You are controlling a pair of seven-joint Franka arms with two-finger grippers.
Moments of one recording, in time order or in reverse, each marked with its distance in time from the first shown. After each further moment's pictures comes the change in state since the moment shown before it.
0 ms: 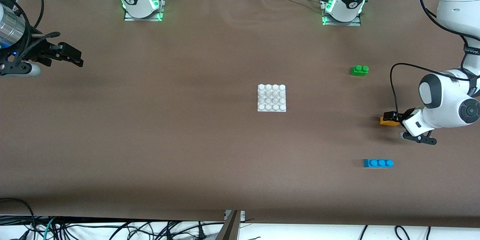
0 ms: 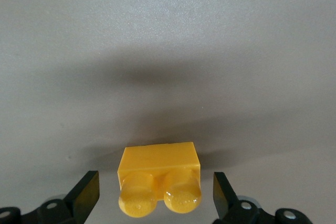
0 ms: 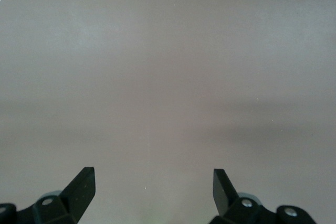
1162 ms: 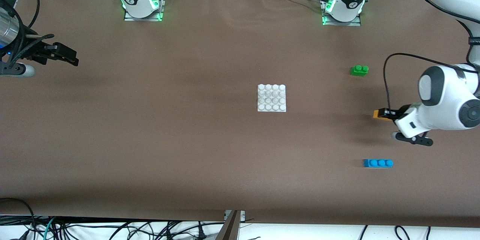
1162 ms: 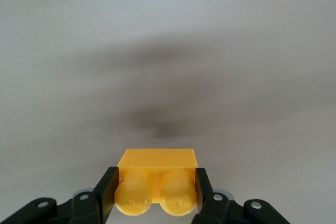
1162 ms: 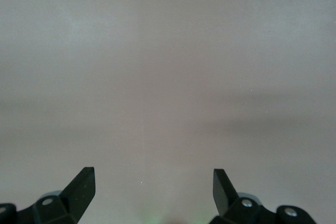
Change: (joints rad) left arm -0.167 -0.124 -0.035 0.129 0.001 -0.341 -0.234; right arm -0.014 0.006 -0.011 0.001 -0.005 -0.029 -0.001
